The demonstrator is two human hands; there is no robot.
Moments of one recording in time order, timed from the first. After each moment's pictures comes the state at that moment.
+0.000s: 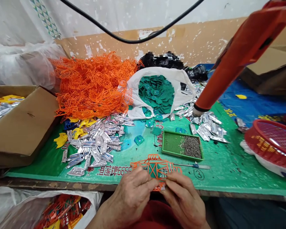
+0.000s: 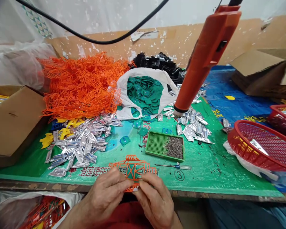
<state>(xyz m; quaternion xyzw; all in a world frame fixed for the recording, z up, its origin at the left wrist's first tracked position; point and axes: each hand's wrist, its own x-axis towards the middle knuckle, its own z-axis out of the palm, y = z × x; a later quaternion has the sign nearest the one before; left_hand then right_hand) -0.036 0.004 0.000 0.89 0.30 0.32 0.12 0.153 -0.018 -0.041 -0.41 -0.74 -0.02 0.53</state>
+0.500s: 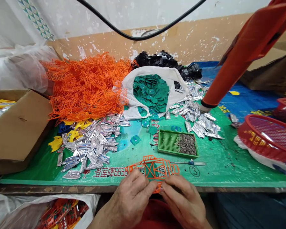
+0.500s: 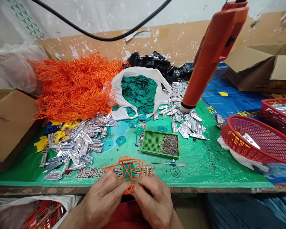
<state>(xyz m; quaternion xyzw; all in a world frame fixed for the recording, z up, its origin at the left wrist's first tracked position) -0.030 -0.004 0.006 0.91 0.29 0.31 0.06 0.160 -0.022 -0.033 -0.41 -0.75 -0.03 0.51</state>
